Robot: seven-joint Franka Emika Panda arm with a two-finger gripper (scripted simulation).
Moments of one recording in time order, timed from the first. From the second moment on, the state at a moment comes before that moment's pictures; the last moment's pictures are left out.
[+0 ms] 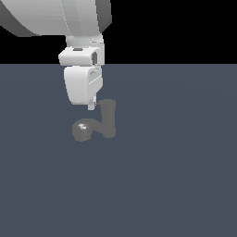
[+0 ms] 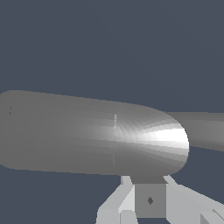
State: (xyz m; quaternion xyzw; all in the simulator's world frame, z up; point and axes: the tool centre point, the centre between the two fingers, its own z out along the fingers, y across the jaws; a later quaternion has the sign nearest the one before) arm -0.064 0.079 0.174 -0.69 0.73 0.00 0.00
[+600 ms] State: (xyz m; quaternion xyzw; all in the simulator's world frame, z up) arm -0.069 0.047 0.174 -0.69 0.72 0.00 0.00
